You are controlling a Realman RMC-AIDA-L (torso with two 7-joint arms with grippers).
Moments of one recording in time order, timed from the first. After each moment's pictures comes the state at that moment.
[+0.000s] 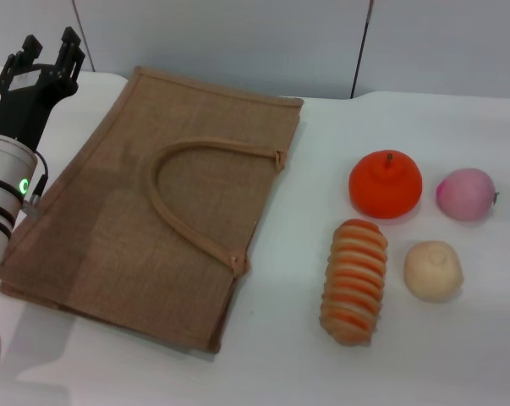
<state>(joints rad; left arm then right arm) -0.63 -2.04 -0.10 -0.10 -1.80 -1.23 2.73 0.60 2.02 -0.19 0.03 -1.10 -1.31 0.09</state>
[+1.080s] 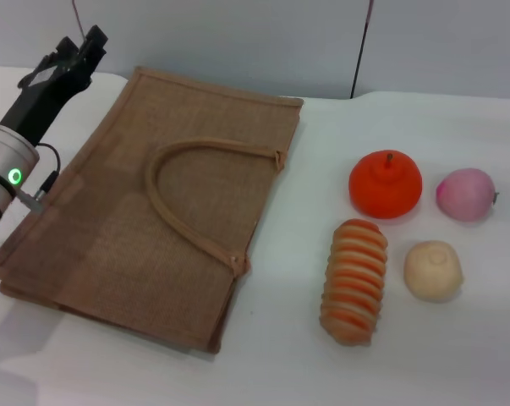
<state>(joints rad) -0.63 -2.03 -0.10 0.05 -1.53 -1.21 2.24 0.60 2.02 -0.19 0.03 -1.10 -1.31 0.09</state>
